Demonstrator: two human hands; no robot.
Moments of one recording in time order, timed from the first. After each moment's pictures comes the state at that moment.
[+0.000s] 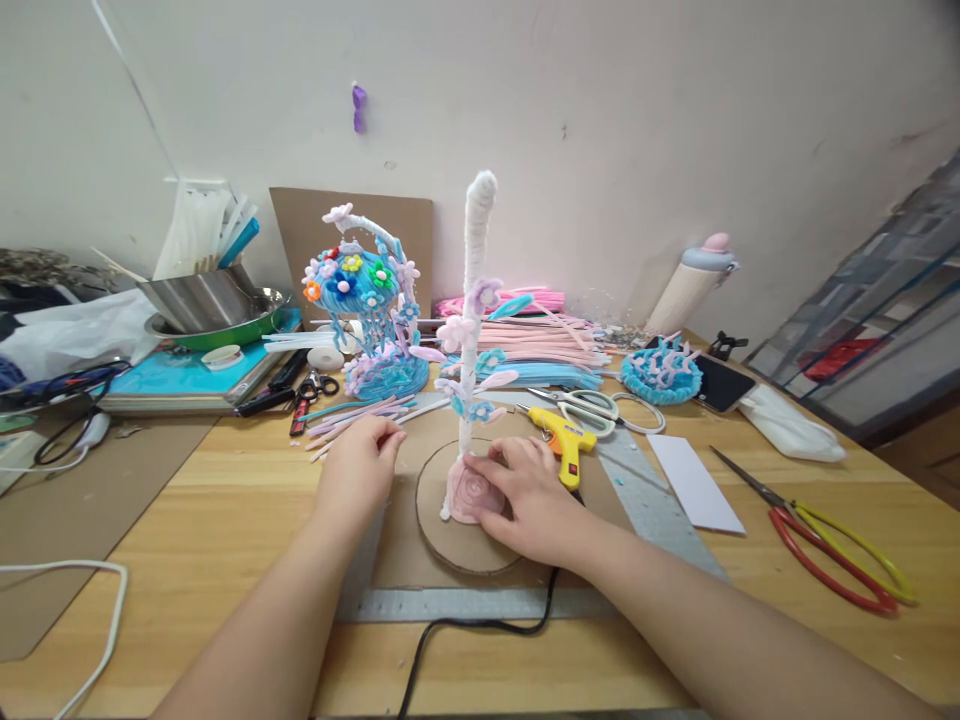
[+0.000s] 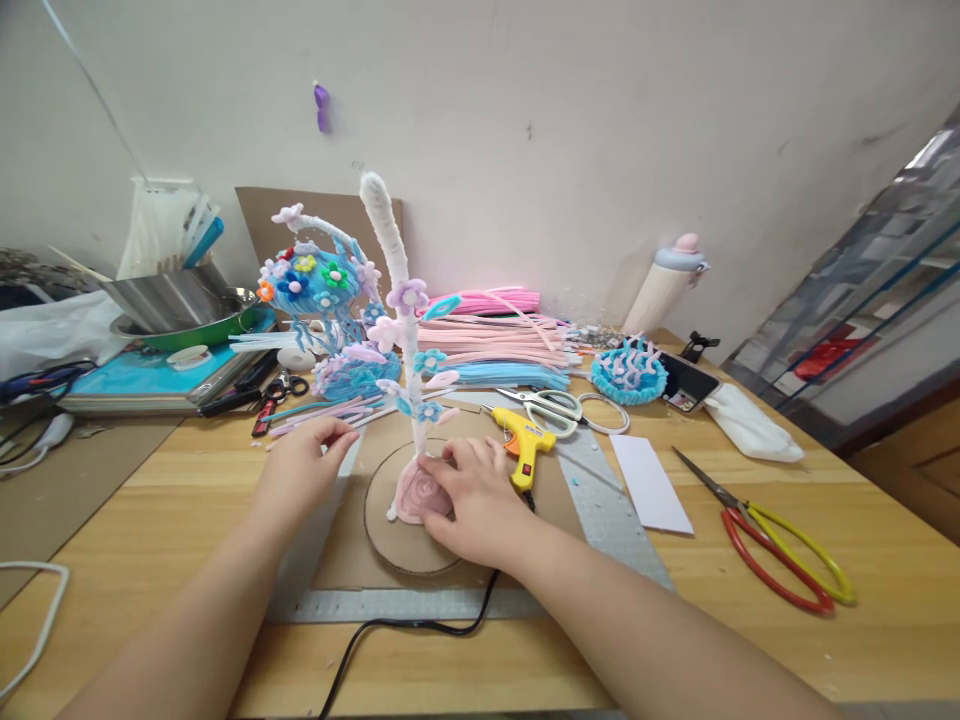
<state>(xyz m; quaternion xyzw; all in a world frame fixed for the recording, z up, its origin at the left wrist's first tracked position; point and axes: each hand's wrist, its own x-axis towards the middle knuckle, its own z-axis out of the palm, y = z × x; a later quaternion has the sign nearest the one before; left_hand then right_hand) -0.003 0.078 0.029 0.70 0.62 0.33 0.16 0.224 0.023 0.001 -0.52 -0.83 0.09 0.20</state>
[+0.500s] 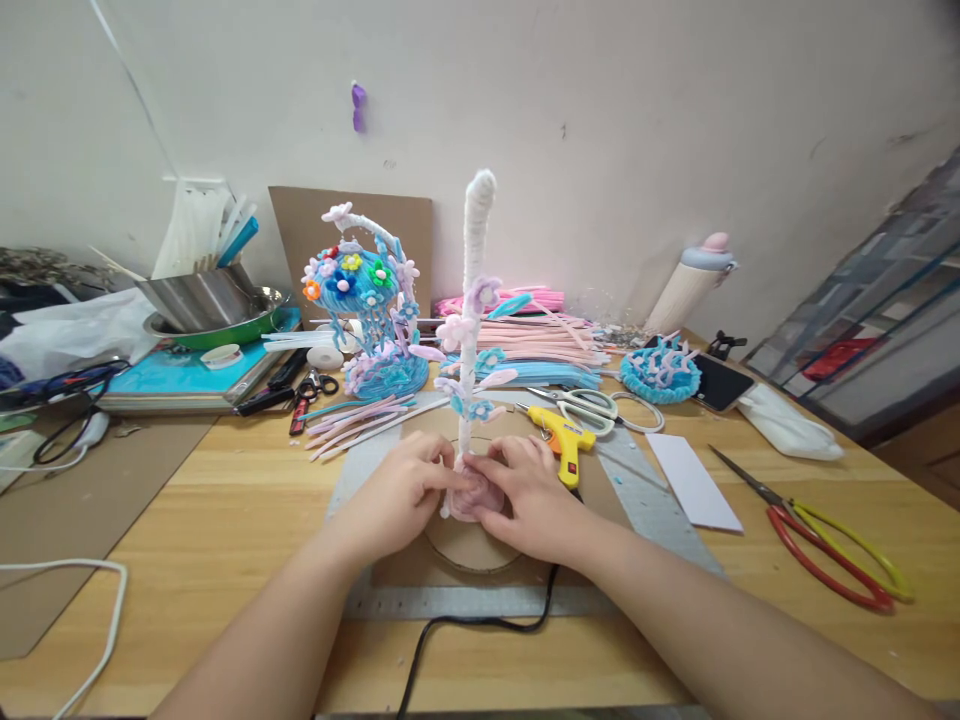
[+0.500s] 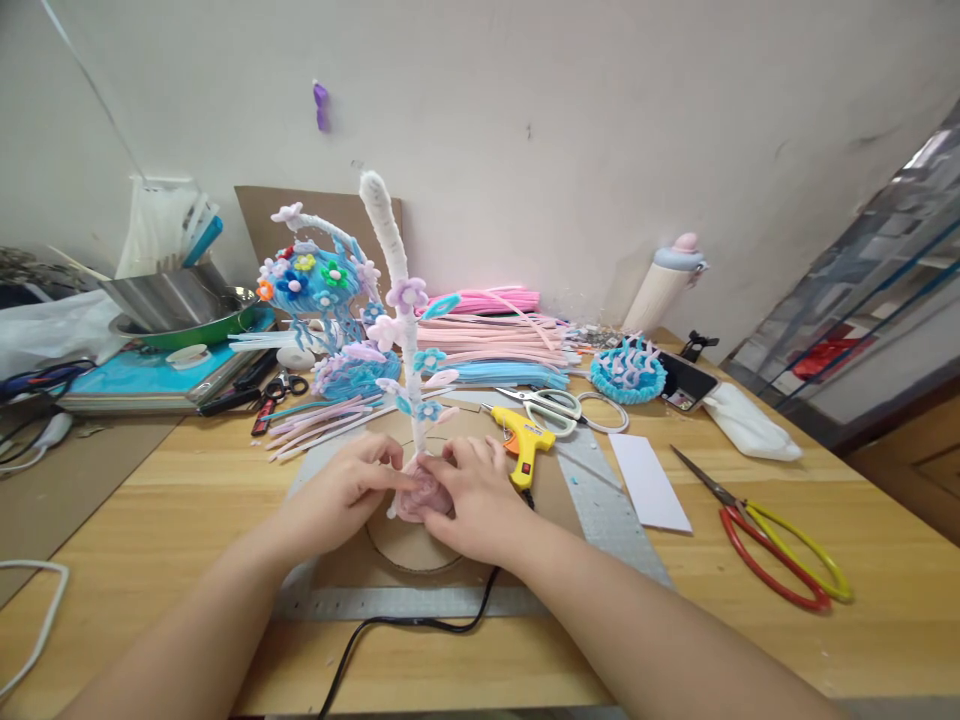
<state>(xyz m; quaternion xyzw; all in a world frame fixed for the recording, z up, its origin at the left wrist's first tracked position) 0.019 0.058 0.034 0.89 0.36 0.21 0.19 0.224 0.023 0.002 -0.52 -0.83 0.09 0.20</state>
